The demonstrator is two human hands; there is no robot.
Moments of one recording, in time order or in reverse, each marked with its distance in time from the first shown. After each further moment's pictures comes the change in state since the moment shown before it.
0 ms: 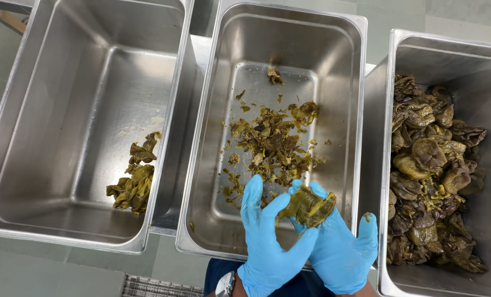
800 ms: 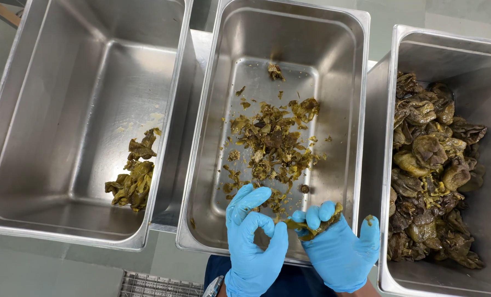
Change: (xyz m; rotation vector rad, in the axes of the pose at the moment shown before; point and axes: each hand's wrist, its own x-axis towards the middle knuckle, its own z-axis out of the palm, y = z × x) left_hand -0.007 -0.008 -0.021 -0.210 0.103 -0.124; right_hand -0.009 0.000 -0.034 0.045 -0.156 -0.028
